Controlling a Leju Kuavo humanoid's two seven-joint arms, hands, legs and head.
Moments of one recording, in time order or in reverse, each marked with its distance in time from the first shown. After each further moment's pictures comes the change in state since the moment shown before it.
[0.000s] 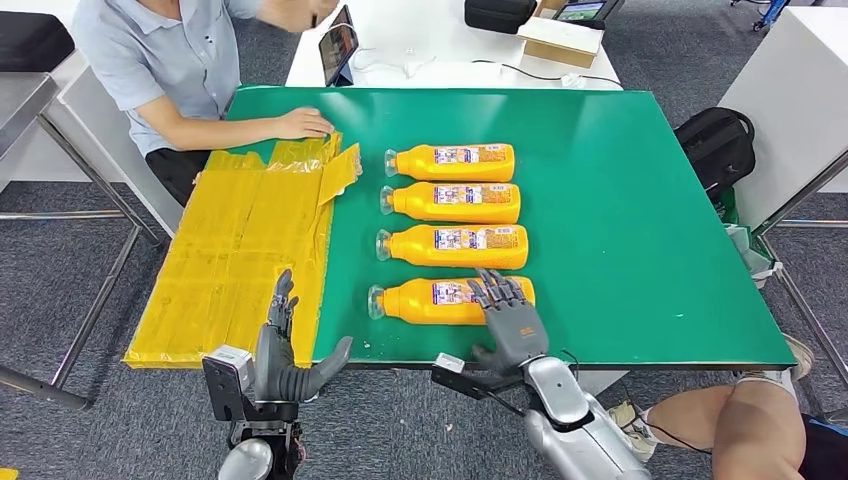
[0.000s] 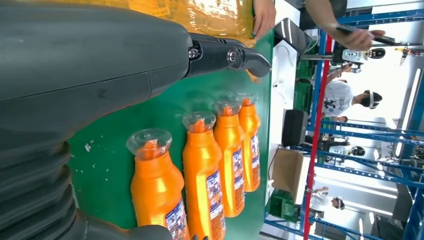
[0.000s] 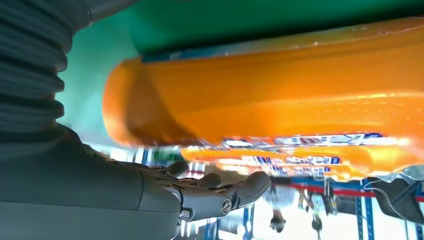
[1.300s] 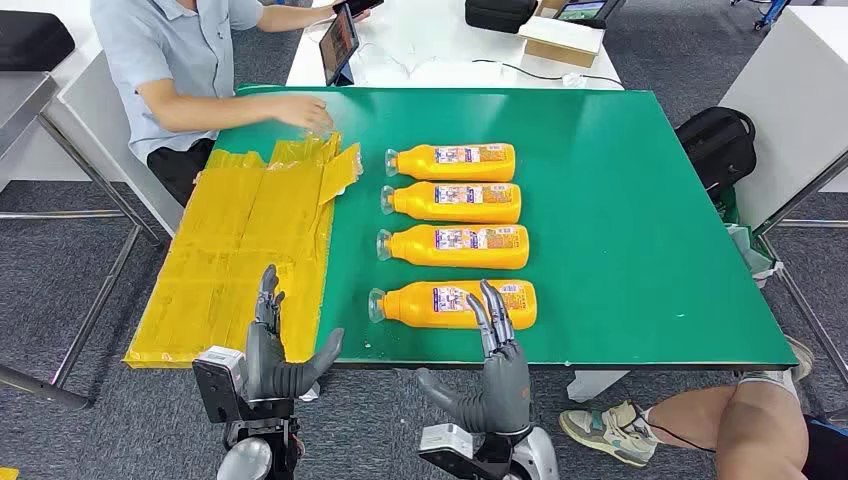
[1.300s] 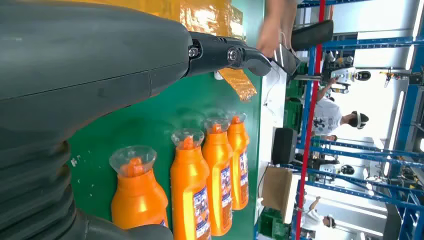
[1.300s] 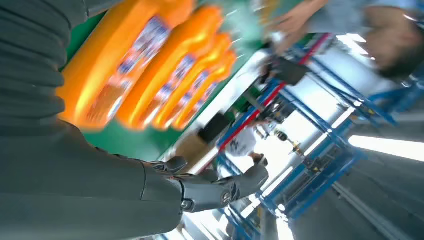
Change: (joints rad) left arm 0.005 0.004 -0.018 -0.038 0.015 0.094 -0.020; right arm 0.367 0.229 -0.175 -0.422 -0.491 -0.270 -0.544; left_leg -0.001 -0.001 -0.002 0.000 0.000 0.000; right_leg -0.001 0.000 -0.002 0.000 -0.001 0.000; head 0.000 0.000
